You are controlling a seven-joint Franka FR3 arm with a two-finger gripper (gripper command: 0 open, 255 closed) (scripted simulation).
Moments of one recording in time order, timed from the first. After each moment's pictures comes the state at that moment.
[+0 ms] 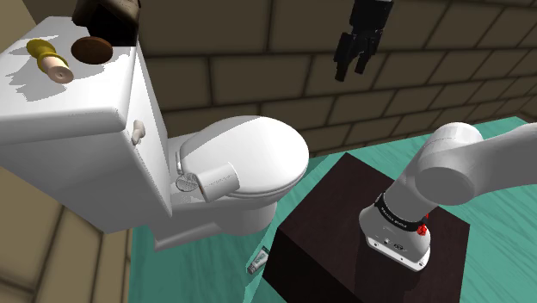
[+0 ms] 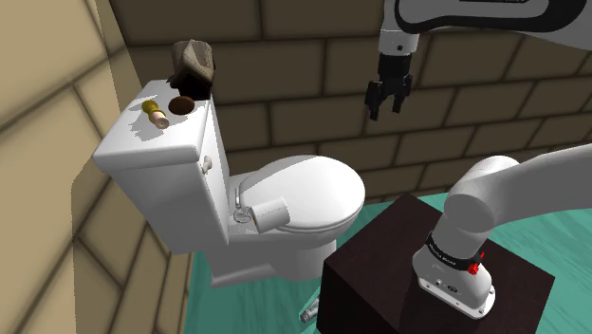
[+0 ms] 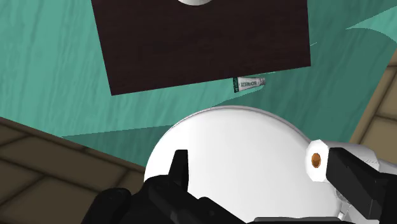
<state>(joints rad) 0.00 -0.78 -0.01 -2.37 0.03 1.51 0.12</state>
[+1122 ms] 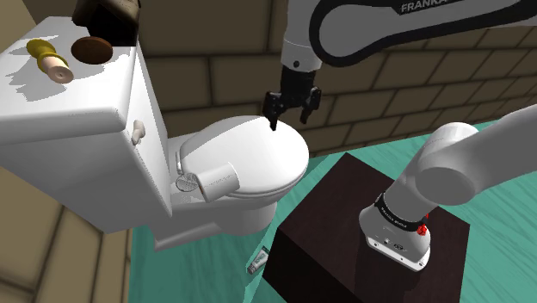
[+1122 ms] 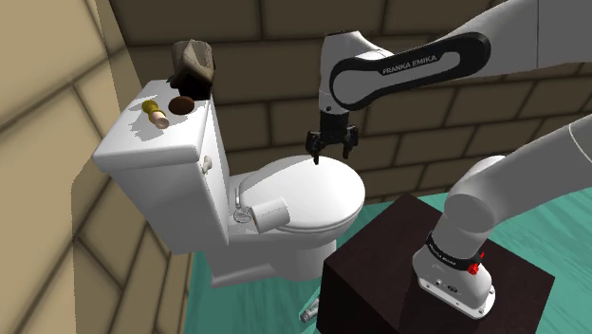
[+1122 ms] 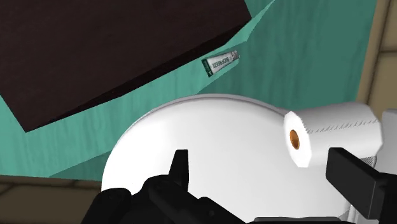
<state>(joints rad) 0.01 -0.53 0.32 -2.51 0.20 1.97 0.63</state>
